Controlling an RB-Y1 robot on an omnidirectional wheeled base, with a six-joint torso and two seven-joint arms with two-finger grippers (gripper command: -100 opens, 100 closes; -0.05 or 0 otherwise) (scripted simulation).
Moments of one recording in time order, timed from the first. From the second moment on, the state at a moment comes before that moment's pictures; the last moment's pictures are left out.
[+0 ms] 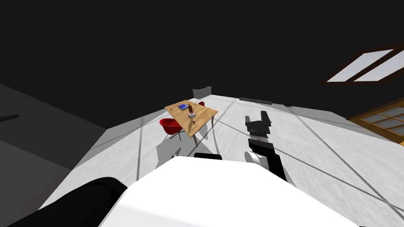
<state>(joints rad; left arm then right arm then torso) 1.04 0.51 -0.22 -1.97 0.24 -0.23 -0.08 0.54 -0.03 -0.06 -2.30 -0.10 -0.35 -0.13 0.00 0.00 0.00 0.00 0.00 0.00</state>
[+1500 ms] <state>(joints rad) 1.16 0.93 -0.32 -1.65 0.64 -0.06 -0.02 0.54 -0.03 -0.06 -2.30 -0.10 -0.35 -0.13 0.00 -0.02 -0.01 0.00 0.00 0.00</state>
